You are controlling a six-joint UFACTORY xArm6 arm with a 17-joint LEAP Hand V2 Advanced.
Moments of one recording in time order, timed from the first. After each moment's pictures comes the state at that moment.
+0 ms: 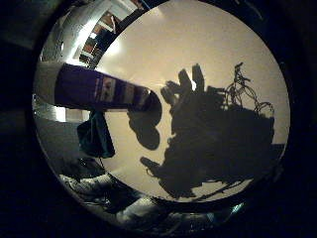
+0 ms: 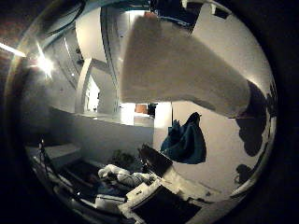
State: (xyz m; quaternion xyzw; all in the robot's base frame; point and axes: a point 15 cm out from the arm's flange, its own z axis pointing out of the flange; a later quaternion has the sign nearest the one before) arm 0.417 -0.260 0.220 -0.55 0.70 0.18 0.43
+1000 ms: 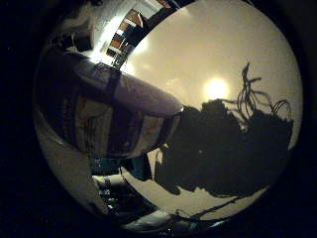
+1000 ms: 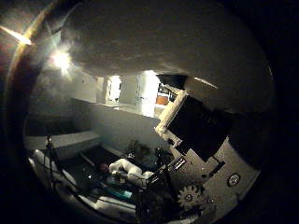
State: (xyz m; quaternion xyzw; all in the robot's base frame) arm 0.482 -0.151 0.263 -0.56 0.58 0.23 0.54
